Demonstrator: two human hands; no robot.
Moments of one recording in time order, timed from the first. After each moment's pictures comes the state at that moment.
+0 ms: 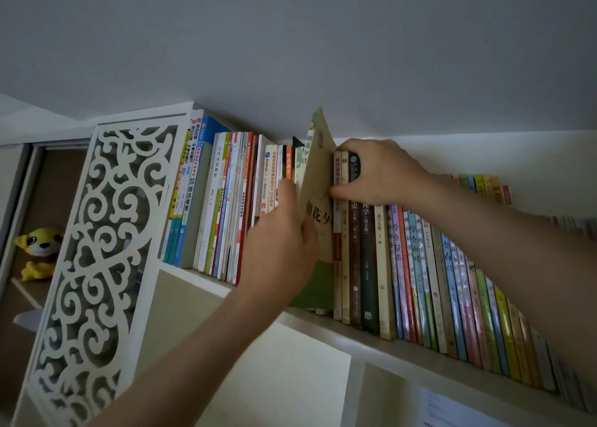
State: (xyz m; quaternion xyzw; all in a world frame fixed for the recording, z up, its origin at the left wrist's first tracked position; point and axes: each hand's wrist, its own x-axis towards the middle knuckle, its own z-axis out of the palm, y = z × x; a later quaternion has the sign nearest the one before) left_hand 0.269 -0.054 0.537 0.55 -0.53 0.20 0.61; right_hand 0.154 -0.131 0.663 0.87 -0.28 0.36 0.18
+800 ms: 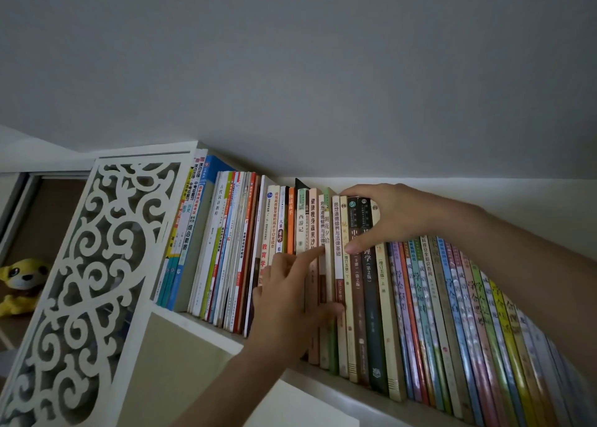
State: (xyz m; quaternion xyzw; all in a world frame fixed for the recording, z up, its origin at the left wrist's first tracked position) left_hand 0.296 -0.094 0.515 0.52 -0.60 0.14 0.59; right_hand 0.137 -0.139 0.691 0.92 -0.29 0.23 0.13
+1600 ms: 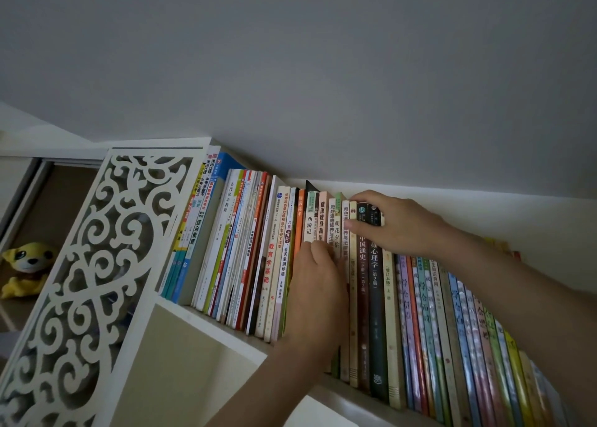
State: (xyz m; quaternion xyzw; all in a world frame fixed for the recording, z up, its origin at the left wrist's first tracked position) left_hand 0.253 -0.108 0.540 0.52 -0.51 0.25 0.63; right_hand 0.145 -0.141 0.671 0.88 -0.31 0.31 0.18
